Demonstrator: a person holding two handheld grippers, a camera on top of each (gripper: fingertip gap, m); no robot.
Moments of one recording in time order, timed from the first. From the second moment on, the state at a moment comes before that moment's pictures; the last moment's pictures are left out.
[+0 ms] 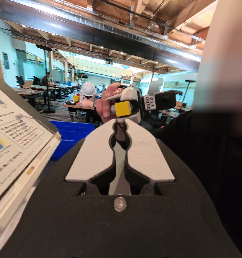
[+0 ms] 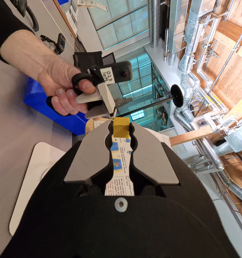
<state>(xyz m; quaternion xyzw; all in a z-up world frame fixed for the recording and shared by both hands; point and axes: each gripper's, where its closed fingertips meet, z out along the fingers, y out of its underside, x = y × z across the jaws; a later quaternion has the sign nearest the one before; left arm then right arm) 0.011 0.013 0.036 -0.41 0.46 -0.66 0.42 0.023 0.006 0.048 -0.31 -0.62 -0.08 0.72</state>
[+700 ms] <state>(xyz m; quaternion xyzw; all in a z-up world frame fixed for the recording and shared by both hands) -0.045 0.068 0.015 -0.57 0.60 -0.13 0.54 0.260 0.069 0.008 -0.60 -0.64 -0.14 0.45</state>
